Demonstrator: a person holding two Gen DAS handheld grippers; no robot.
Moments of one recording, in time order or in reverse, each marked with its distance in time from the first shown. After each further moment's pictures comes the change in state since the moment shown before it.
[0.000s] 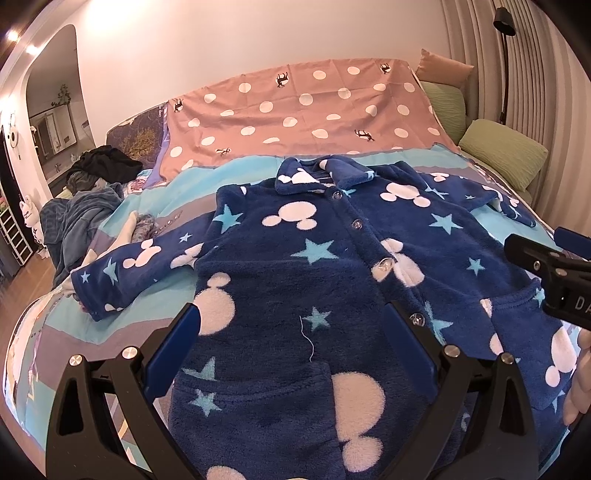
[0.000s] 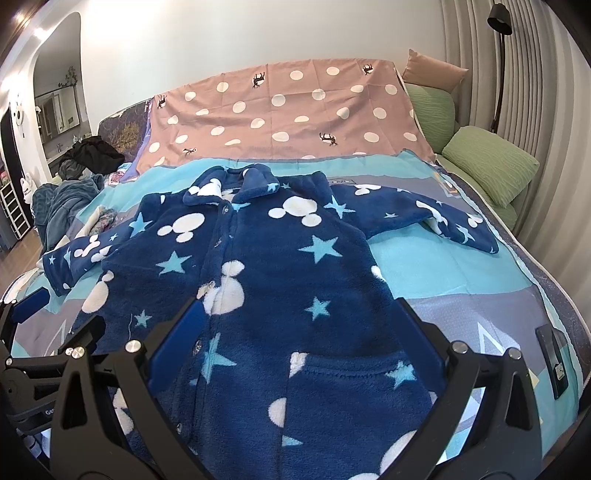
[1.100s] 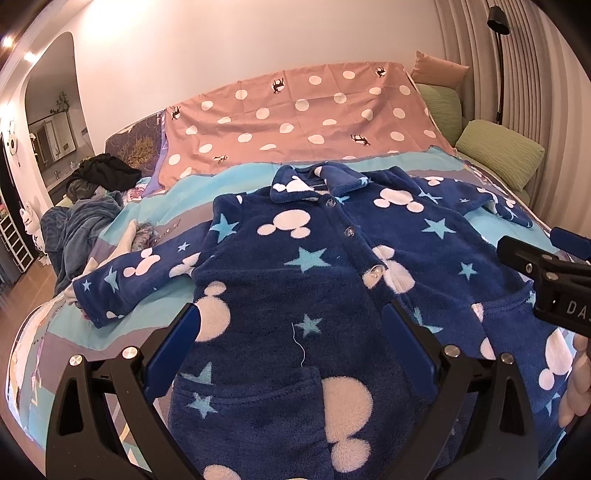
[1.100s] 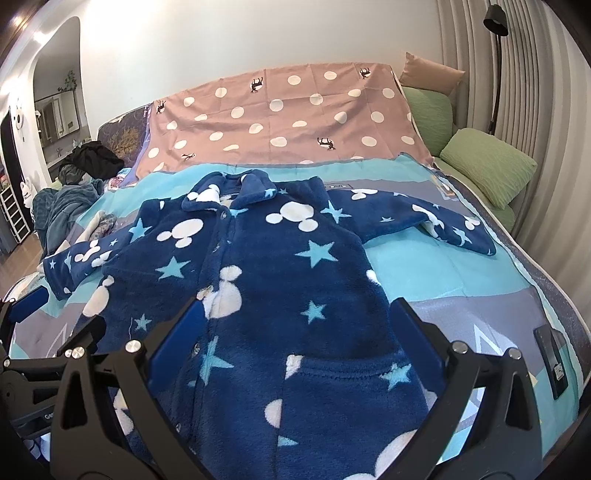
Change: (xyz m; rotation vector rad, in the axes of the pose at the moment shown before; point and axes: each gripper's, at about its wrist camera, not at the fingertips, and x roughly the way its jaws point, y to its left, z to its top) left arm -0.010 -0.011 0.007 0.023 -0.015 0.007; right arm -0.003 -0.003 0.001 0.007 -0.010 0.001
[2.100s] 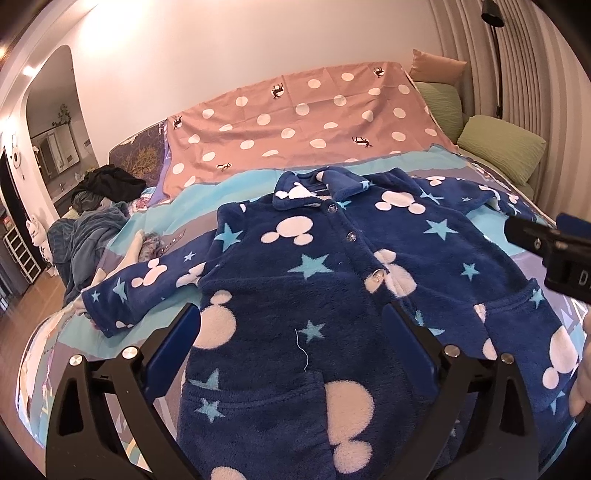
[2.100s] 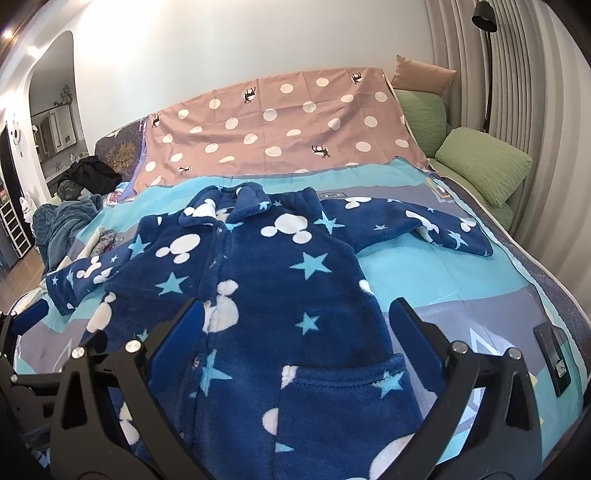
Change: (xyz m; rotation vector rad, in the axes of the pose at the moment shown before) left arm -0.006 -0.005 0.006 0.027 -0.015 0.030; right arm -0.008 -0.011 0.008 0.041 -0.028 0.000
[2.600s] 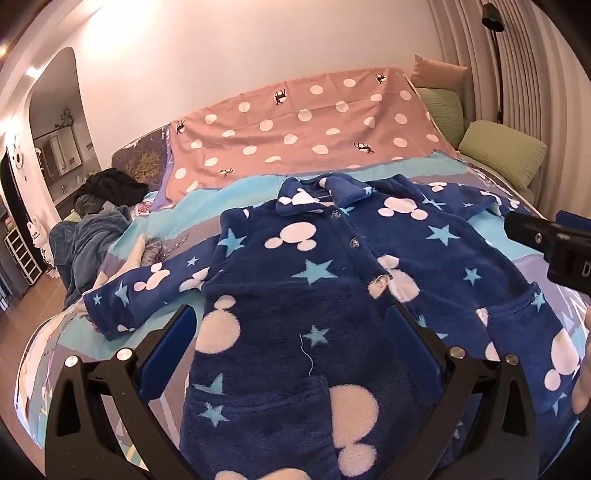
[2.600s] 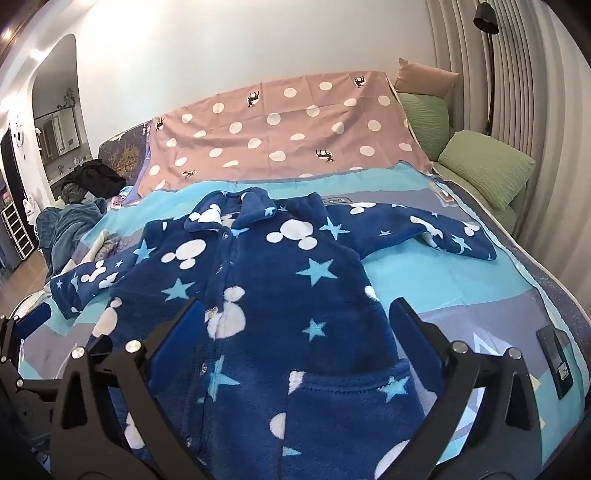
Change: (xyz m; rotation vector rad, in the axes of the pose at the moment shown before) left arm -0.002 0.002 0.001 0.007 -0.029 0.007; right arm -0.003 0.005 0.007 0.000 -0.018 0.015
